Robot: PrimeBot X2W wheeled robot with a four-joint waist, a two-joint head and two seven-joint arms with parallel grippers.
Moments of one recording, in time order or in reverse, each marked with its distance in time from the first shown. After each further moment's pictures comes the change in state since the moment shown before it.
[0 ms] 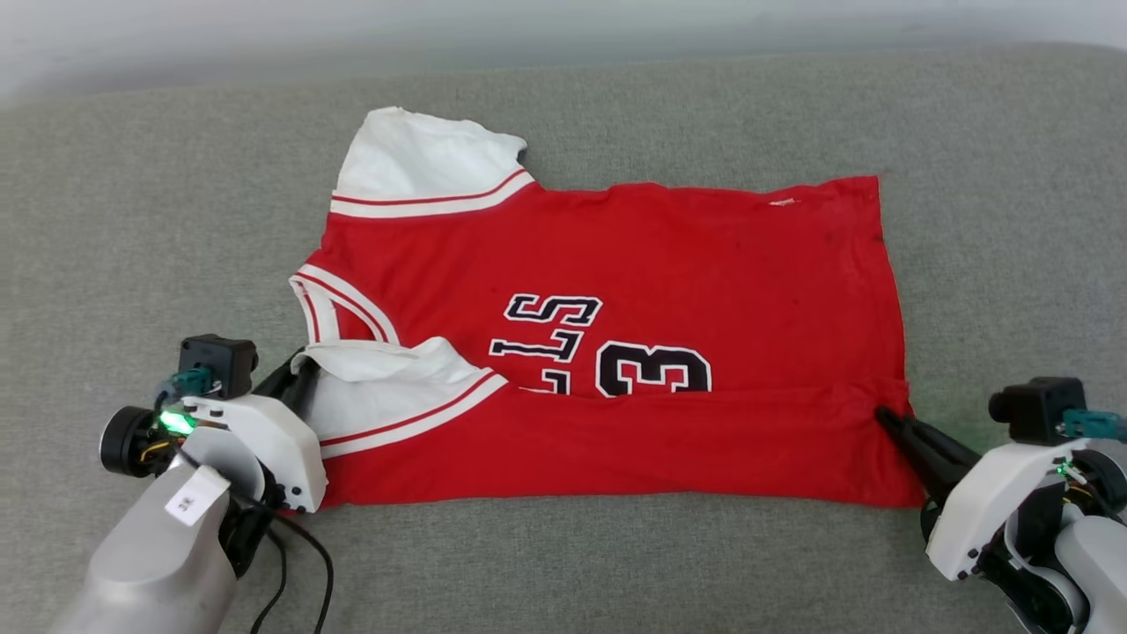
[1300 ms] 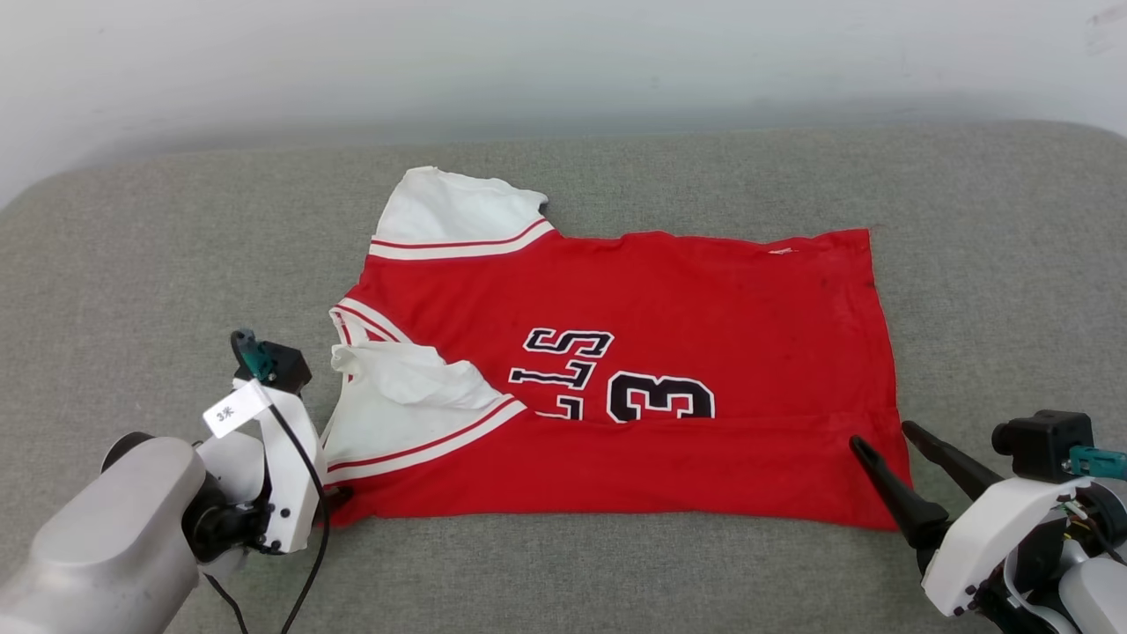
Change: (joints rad) left arm -0.071 0.199 -0.320 -0.259 -0.343 -0.009 0.827; right arm 0.172 0.055 -0.193 -0.169 -0.115 0.000 0.060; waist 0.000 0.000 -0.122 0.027
